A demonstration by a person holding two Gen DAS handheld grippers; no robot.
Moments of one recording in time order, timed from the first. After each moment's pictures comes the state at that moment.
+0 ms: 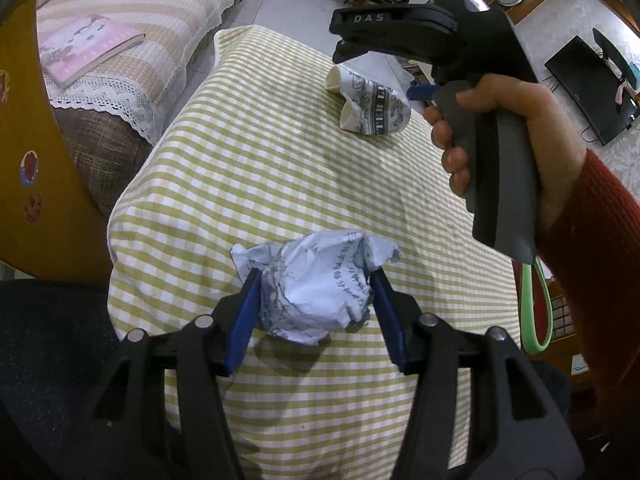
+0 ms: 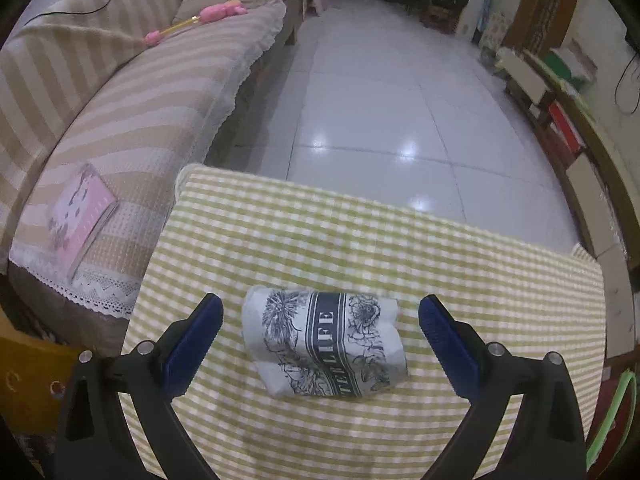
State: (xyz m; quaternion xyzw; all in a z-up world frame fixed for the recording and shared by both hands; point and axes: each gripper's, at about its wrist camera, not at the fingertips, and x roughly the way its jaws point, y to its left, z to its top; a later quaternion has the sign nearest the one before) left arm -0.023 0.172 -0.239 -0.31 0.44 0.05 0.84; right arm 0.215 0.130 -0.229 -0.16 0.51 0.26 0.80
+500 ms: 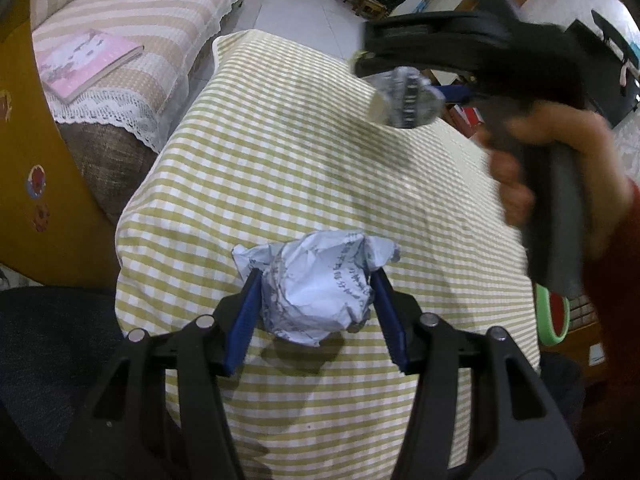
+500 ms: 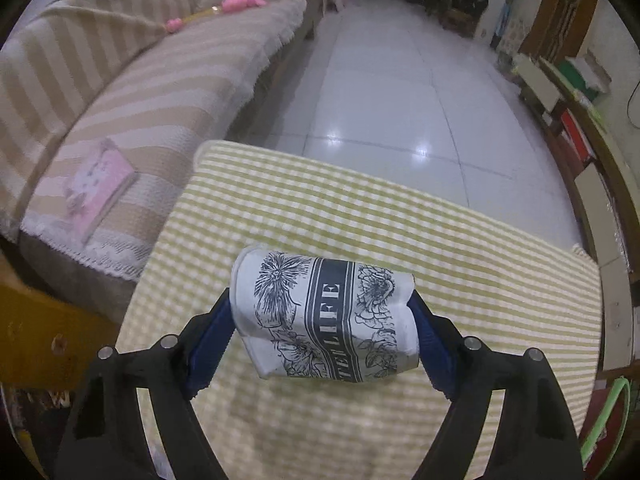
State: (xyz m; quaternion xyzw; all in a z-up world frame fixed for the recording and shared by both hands) left arm -0.023 0.160 -0.233 -0.27 0.45 0.07 0.85; right arm 0.173 0.088 -0.201 -0.18 0.48 0.30 0.80
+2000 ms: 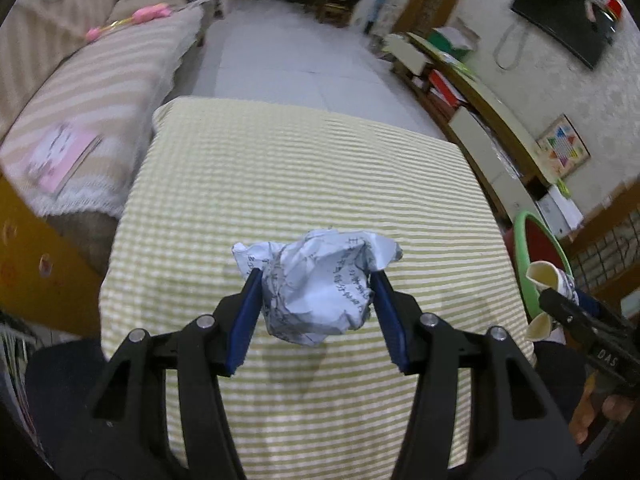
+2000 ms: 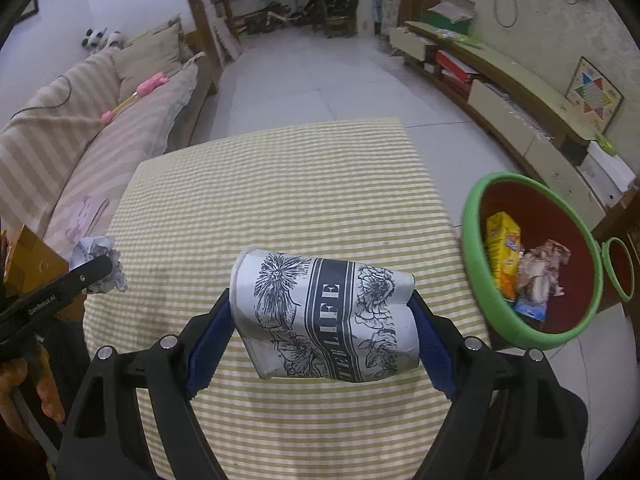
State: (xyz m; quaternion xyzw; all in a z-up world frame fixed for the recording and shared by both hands) left arm 0.012 0.077 -0.162 -0.16 0.45 0.05 0.88; right arm 0.058 -0.216 -0.153 -0.02 0.47 0.16 0.87
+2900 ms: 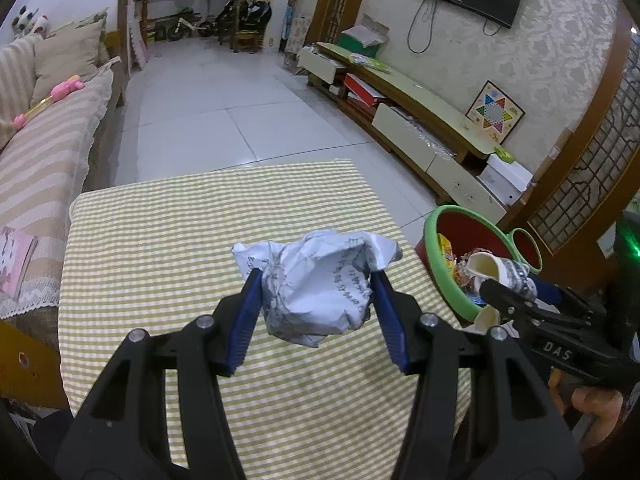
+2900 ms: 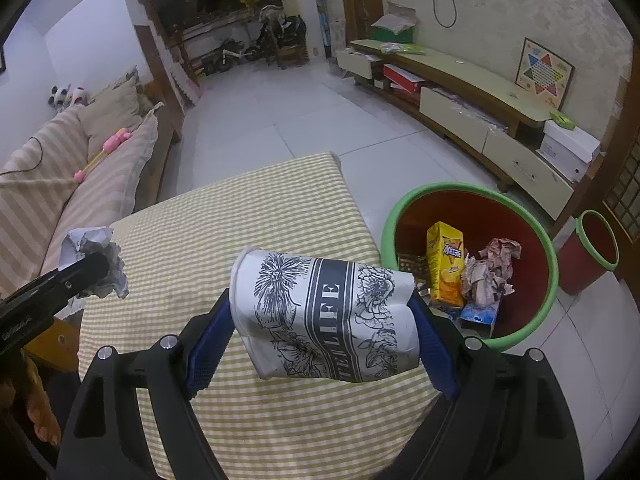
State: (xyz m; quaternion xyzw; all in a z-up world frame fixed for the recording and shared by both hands) left arm 0.047 -0.021 -0.107 -0.09 0.40 -0.07 0.91; right arm 0.069 -0.283 -0.124 0.04 0.43 0.10 0.89
